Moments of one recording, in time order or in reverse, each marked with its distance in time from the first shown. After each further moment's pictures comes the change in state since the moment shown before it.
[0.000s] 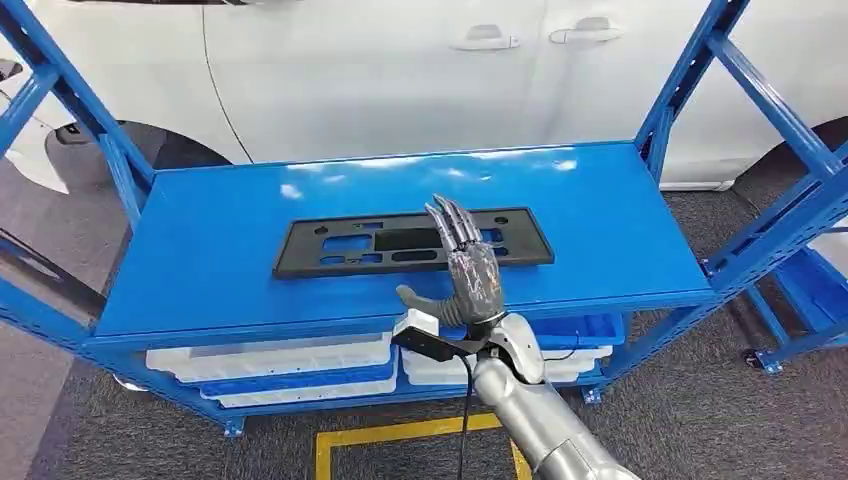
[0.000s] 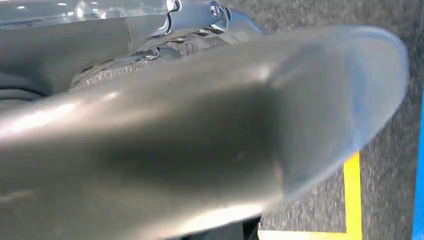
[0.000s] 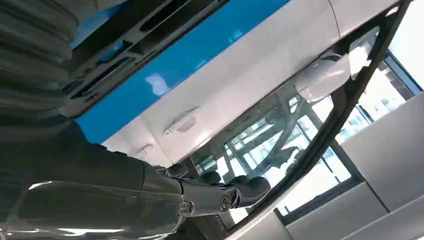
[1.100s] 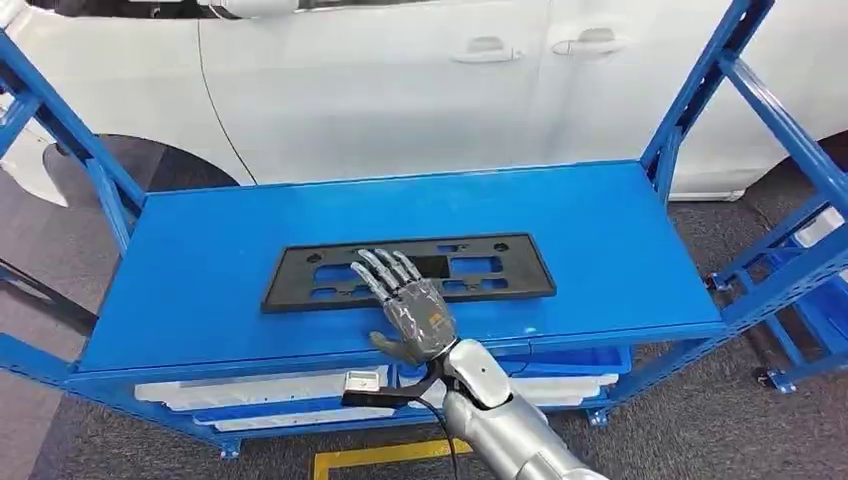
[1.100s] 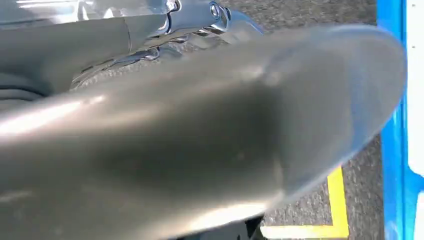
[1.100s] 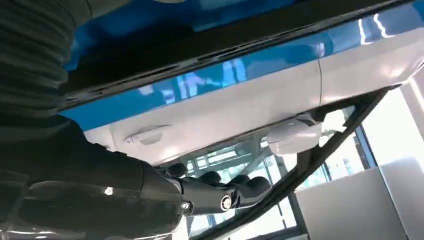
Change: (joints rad) left arm -0.010 0.000 0.002 0.001 -0.047 0.002 0.011; right arm -0.009 0.073 0.124 0.178 0.281 -0.001 0.064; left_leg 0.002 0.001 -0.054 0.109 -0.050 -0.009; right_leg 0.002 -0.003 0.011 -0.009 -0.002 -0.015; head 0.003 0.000
